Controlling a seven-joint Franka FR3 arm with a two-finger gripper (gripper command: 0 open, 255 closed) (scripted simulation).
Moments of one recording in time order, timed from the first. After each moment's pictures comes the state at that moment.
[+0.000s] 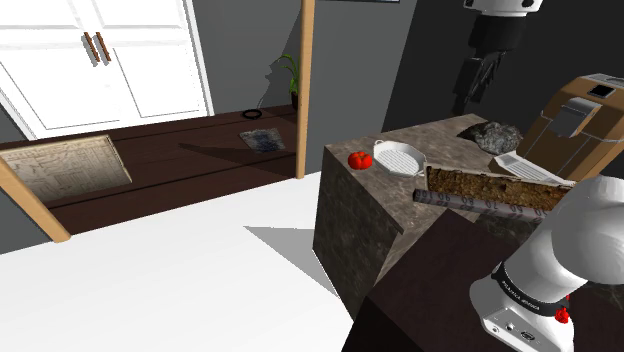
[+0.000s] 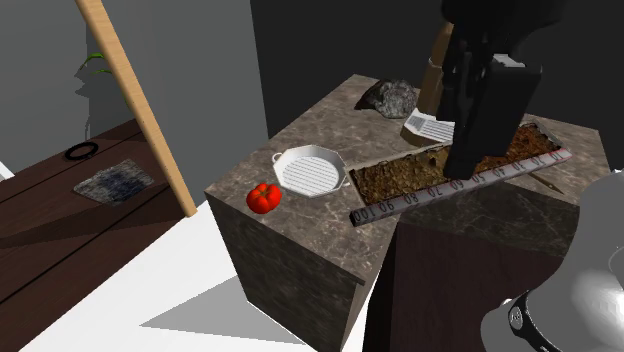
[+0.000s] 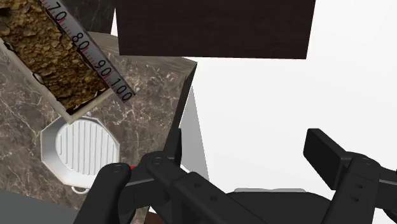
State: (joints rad) arm 0.01 -0.78 0.05 -2.28 0.01 1.44 0.02
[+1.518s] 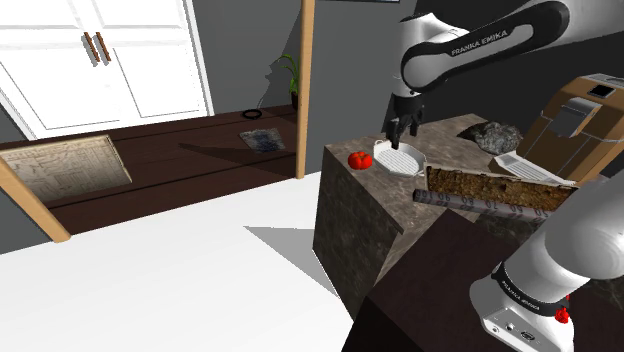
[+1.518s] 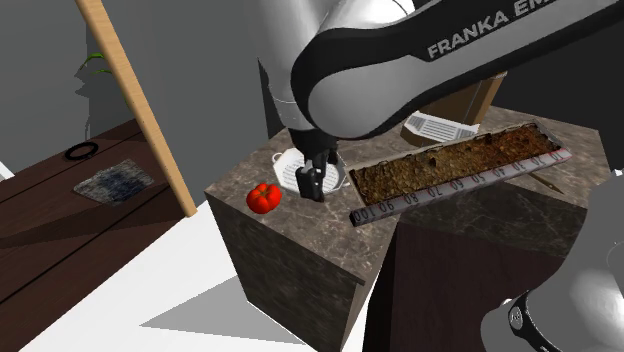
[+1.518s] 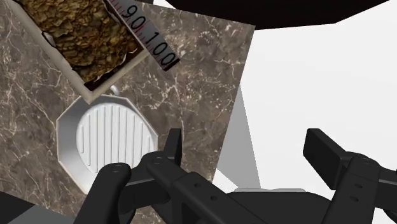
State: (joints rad) arm -0.12 -0.19 -0.01 -2.33 -0.22 1.99 0.04
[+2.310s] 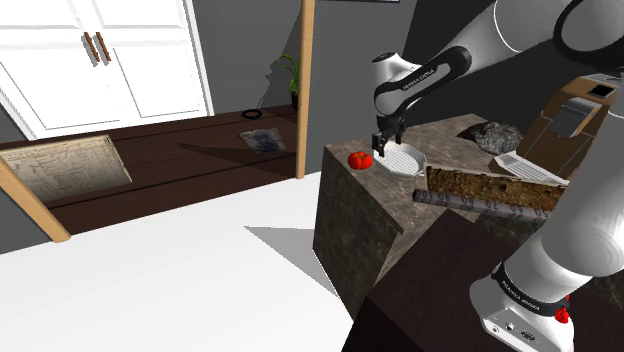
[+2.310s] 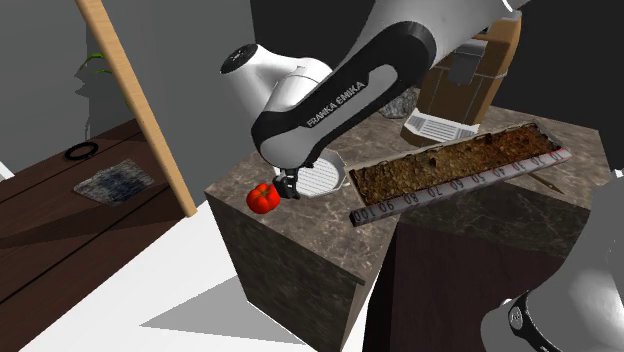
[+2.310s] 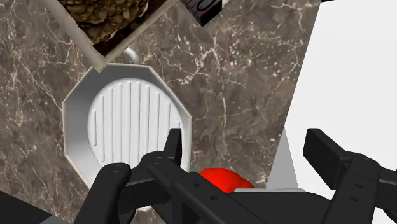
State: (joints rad) arm -0.17 0.24 -0.07 -2.09 -0.34 2.16 0.09
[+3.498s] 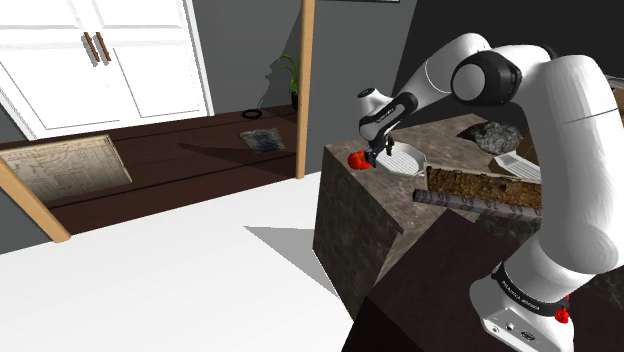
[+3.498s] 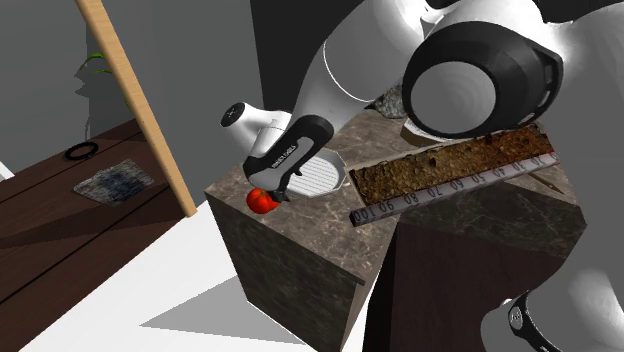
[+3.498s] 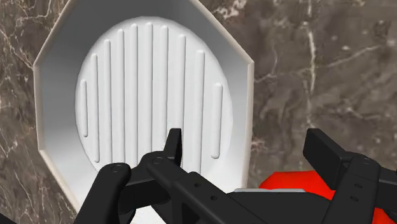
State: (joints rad) arm -0.22 0.76 -0.13 -1.67 -0.40 2.24 0.11
